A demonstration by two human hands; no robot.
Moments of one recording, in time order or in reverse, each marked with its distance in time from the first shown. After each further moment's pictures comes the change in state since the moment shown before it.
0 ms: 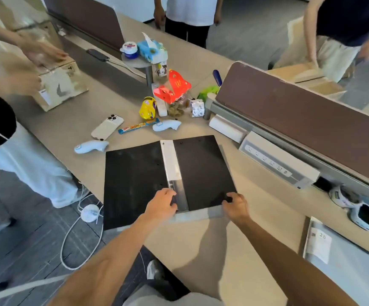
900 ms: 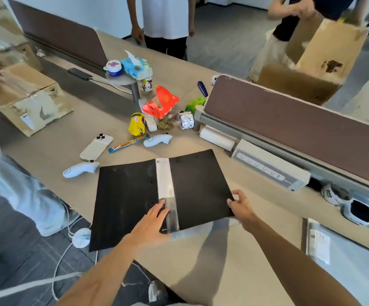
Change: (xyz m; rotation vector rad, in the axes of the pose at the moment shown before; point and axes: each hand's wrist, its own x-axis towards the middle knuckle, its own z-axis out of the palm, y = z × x) left_hand -0.002 -0.039 -0.018 0.236 -0.149 0.219; right_hand 0.011 -0.024 -0.023 0.500 -0.037 0.116
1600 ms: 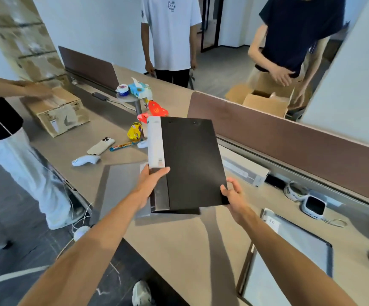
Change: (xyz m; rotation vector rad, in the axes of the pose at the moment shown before) left_hand -0.067 0.190 -0.058 -1.281 0.526 -0.178; right_hand -0.104 0.014 -0.136 0.410 -0.173 -0.260
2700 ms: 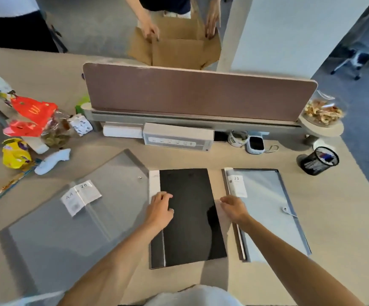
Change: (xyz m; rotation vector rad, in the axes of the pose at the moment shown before) left_hand 0.103 -0.127 0.107 1.160 -0.693 0.356; right_hand -0.009 0.096 -0.057 -0.525 0.554 0.438
